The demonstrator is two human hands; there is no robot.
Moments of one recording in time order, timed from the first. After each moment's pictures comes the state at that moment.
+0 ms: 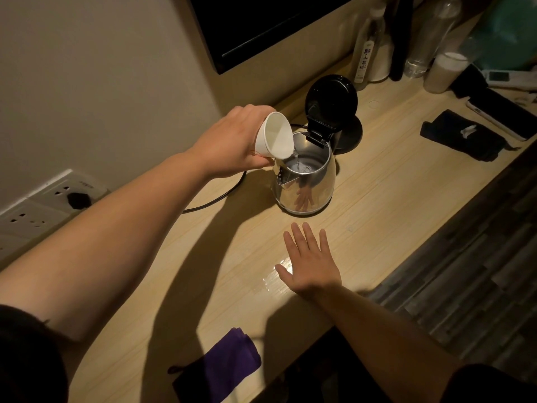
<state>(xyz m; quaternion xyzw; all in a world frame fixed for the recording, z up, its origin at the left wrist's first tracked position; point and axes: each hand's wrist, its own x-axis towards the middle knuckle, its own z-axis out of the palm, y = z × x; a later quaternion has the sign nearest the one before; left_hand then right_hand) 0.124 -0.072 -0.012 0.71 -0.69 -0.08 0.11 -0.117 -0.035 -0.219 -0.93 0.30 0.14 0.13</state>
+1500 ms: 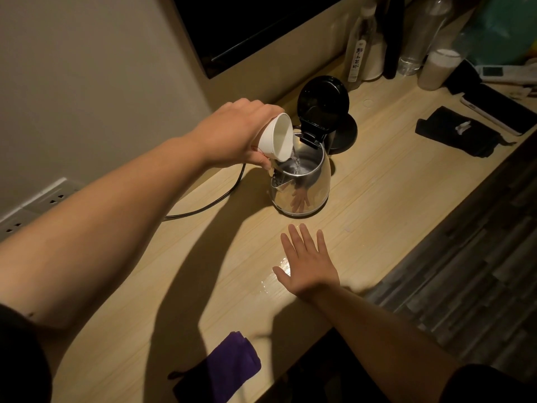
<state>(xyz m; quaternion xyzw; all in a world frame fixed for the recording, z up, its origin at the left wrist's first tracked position) 0.120 -0.095 0.005 0.67 -0.74 -0.06 0.01 -0.117 -0.034 -0.216 -0.93 0.31 0.14 0.13</state>
